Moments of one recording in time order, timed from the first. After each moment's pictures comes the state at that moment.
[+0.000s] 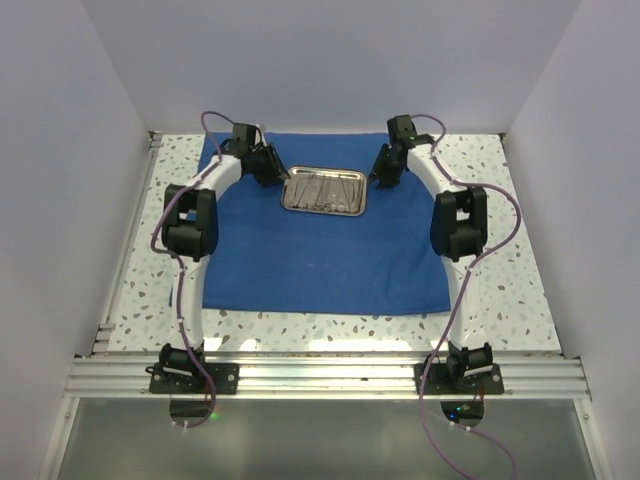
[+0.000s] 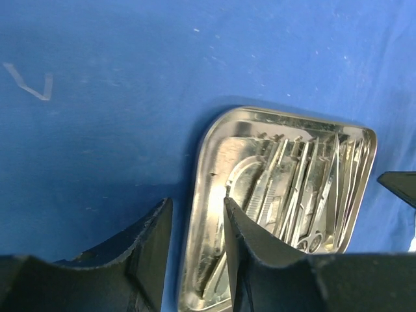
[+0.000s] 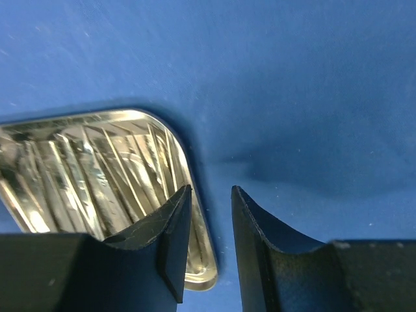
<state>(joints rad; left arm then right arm) -0.16 2.42 1.97 -0.39 0.37 -0.58 0.21 2.44 2.18 -0.76 -0.09 0.64</state>
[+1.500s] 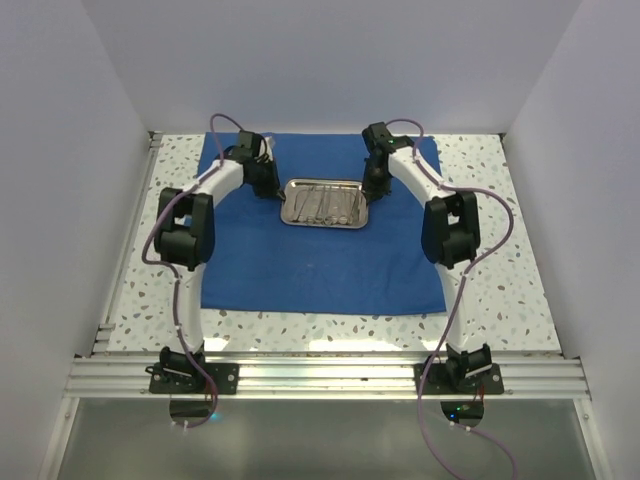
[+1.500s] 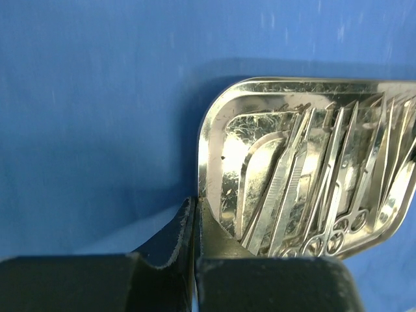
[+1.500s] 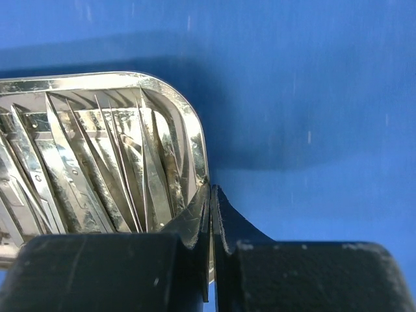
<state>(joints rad) -0.21 2.30 1.83 -0.49 0.34 -0.41 0.33 2.40 2.16 -0.95 0.07 0.53</state>
